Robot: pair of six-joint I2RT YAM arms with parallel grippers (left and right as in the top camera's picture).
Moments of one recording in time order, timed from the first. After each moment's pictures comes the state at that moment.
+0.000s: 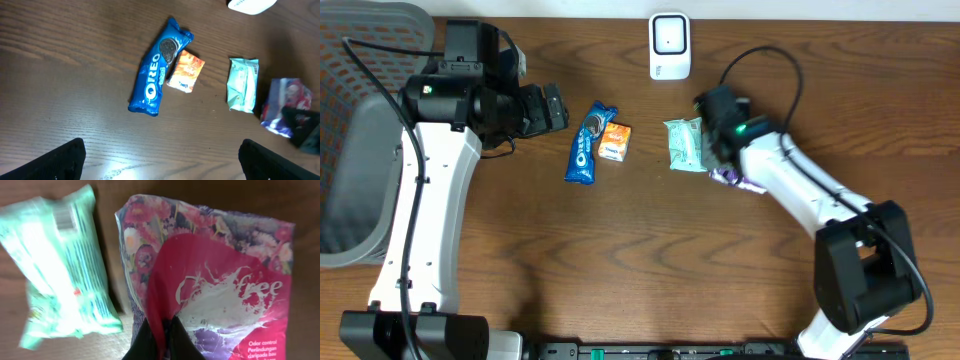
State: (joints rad) left arm -0.05 1.59 1.64 -1.18 0.22 -0.29; right arm 0.38 1.84 1.32 -0.70 0.22 0.46
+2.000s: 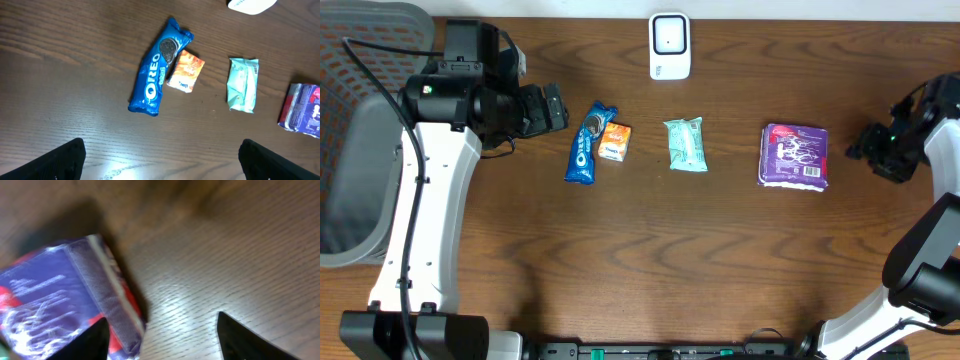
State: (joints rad) left arm -0.05 1.59 1.64 -1.18 0.22 -0.29; right arm -0.43 1.90 1.45 -0.93 -0.17 0.14
